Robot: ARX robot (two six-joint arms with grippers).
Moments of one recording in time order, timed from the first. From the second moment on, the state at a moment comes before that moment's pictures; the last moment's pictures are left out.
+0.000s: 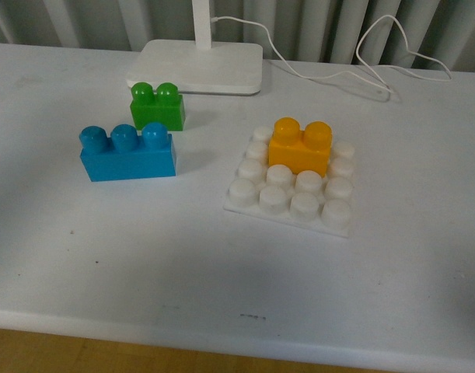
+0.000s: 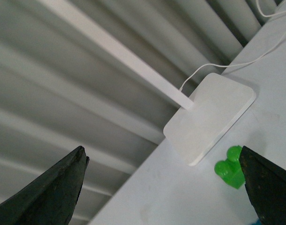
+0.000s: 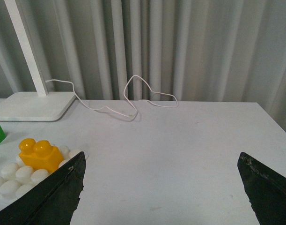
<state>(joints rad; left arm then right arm) -0.34 1.17 0.64 0.45 -0.10 0.85 0.00 0.00 0.01 0.00 0.00 0.00</state>
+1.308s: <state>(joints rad) 0.00 0.39 0.04 0.34 0.00 0.00 0.00 0.00 0.01 0.00 0.00 0.00</state>
